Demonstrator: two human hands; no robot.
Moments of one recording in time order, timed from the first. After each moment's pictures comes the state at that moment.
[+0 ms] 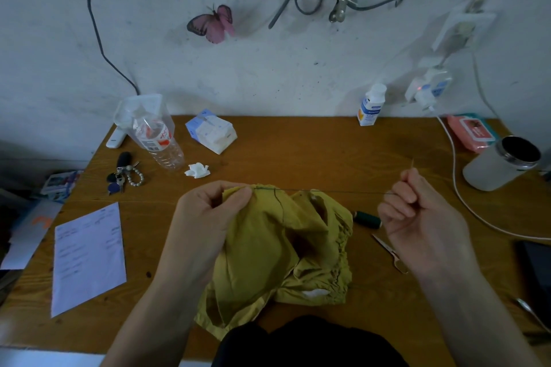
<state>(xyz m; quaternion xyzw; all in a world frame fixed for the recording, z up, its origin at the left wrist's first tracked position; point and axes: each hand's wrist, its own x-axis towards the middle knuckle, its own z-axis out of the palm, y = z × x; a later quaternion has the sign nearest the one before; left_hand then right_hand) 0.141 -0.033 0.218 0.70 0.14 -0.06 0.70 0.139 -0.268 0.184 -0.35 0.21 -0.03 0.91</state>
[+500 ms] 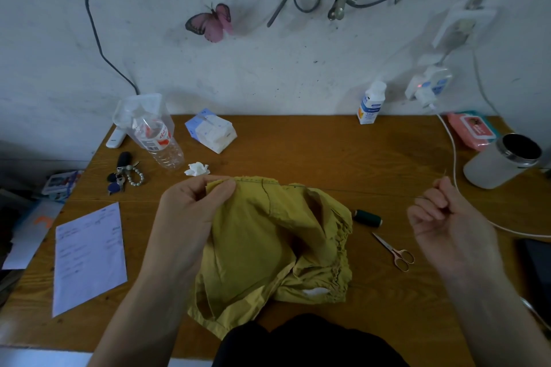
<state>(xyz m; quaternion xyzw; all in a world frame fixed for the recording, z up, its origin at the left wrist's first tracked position) 0.145 -0.027 0.223 0.72 0.16 -0.01 0.67 0.136 -0.302 0.167 -0.31 0.29 -0.09 0.90</state>
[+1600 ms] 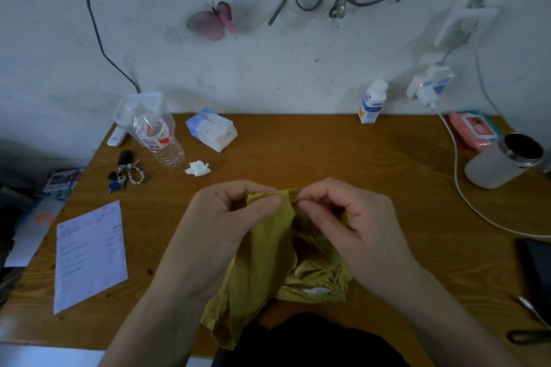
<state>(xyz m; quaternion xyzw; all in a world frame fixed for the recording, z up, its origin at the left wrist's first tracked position) 0.132 -0.044 0.240 0.69 0.05 -0.15 0.71 0.126 -0.213 0.215 -0.82 -0.19 -0.09 0.52</state>
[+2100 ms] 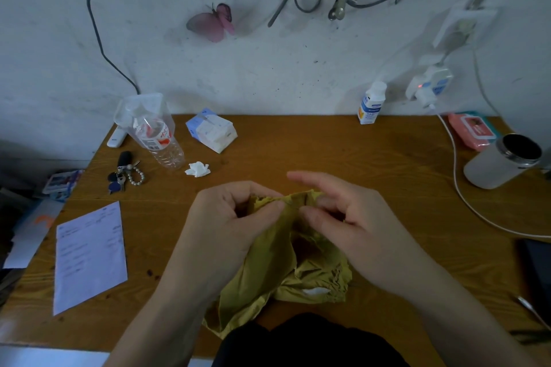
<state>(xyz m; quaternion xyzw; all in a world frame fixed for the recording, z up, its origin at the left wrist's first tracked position) 0.128 -0.044 0.239 0.80 -0.01 -0.10 0.59 0.128 -0.219 0.224 -0.85 -0.16 0.07 0.50</state>
